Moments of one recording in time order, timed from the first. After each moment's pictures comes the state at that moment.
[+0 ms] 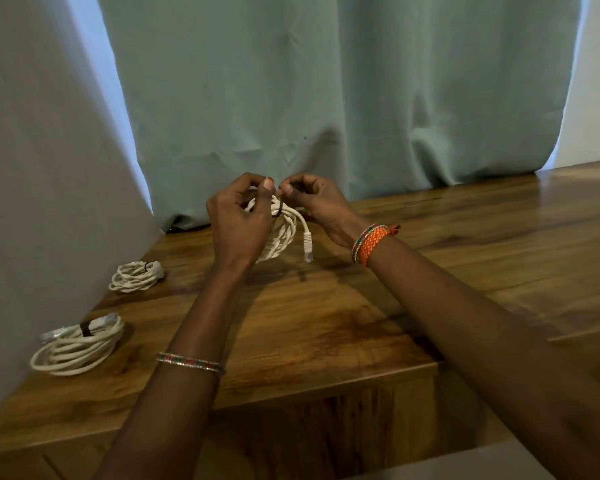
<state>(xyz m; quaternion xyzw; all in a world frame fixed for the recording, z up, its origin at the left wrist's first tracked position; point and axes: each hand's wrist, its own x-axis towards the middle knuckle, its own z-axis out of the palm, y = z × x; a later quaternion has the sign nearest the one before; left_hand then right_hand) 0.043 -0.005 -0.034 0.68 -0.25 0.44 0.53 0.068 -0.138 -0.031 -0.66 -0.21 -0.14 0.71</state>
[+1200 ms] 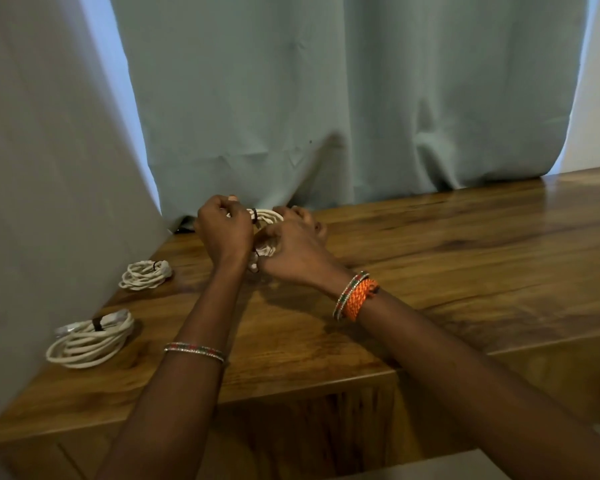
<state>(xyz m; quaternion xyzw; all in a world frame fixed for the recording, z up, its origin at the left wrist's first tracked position) 0.059 0.008 -0.037 0.71 0.02 0.48 0.52 0.009 -0.089 -0.050 -0.92 -0.14 -0.23 0.27</state>
